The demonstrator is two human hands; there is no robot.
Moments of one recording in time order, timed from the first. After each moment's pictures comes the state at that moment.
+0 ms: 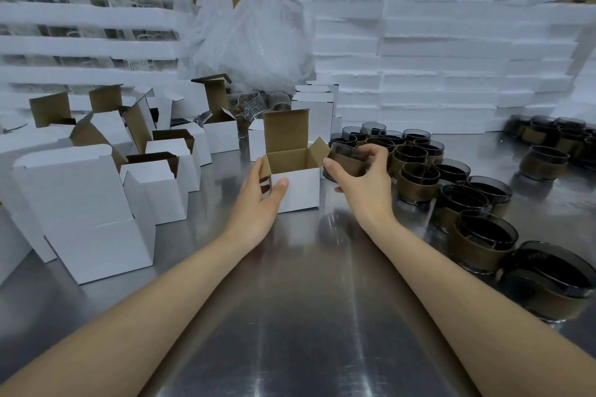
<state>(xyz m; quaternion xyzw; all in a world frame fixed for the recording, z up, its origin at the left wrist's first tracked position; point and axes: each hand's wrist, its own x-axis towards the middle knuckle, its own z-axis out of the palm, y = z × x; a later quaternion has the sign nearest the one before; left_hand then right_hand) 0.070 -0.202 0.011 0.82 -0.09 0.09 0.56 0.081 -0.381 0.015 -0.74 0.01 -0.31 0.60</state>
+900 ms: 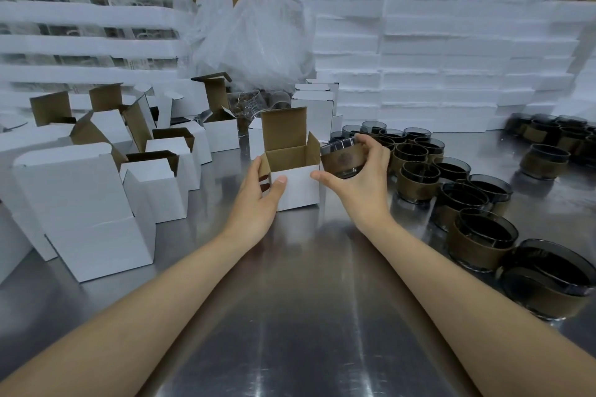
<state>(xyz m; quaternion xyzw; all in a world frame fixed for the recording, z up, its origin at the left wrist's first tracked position) 0.065 -0.203 0.014 0.81 -0.07 0.09 0.57 0.082 -0.380 0.011 -0.77 -0.05 -0.36 0.53</state>
